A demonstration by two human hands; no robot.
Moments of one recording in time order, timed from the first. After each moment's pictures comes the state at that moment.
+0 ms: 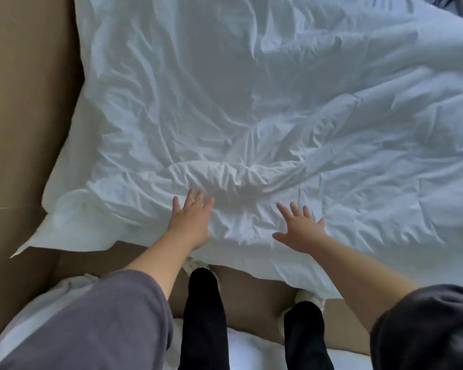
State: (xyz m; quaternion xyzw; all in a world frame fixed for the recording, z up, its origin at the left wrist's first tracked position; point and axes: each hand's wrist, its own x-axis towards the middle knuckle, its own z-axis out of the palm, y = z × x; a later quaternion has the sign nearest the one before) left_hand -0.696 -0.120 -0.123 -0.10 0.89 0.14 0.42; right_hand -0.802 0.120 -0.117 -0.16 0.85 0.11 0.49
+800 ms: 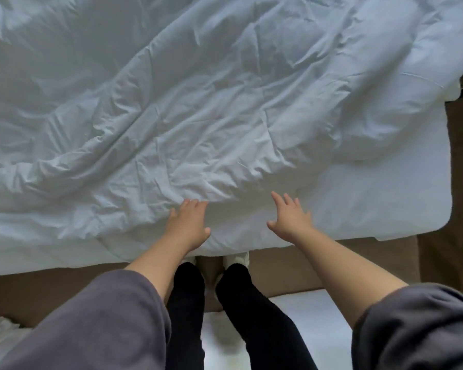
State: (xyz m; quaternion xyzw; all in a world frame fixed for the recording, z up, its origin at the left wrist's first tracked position) left_hand -0.788 0.335 -0.092 -0.02 0.88 0.17 0.44; right_hand -0.825 0.577 -0.098 0.05 0.87 -0.03 0.48
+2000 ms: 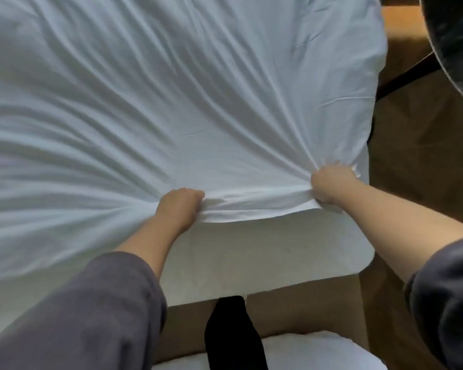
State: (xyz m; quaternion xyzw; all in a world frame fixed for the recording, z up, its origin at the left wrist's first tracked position) left_hand -1.003 0.820 -0.229 0.10 0.93 0.07 0.36; right_hand -1.075 1.120 -0.196 -0.14 0.85 0.28 0.42
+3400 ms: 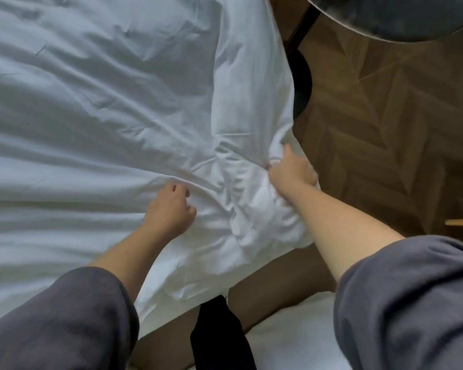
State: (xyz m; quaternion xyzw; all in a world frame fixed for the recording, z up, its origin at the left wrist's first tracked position) left_hand -1.028 0.985 -0.251 0.07 0.90 0.14 0.40; right_hand -1.029 1.236 -0.224 0.37 0.87 -0.16 0.29
